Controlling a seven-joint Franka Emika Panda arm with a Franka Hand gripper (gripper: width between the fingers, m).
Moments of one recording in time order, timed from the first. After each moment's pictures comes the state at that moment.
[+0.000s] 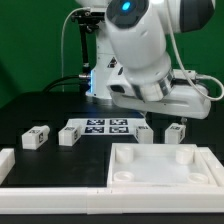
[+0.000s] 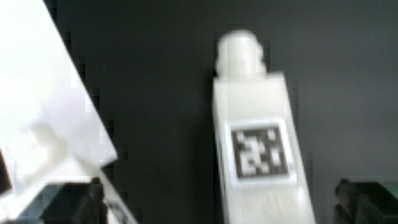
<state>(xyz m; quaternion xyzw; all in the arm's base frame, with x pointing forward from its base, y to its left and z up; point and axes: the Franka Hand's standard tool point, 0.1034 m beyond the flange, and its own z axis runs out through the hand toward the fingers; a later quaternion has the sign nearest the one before) 0.395 0.104 0.043 -0.89 0.24 0.37 0.10</state>
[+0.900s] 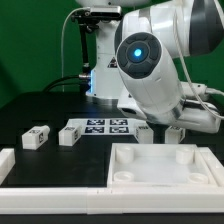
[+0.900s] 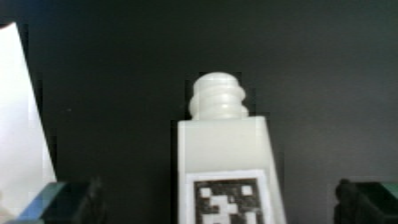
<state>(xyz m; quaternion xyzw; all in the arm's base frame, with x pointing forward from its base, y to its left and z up) 0.386 0.125 0.015 -0.88 0.23 0.41 0.10</state>
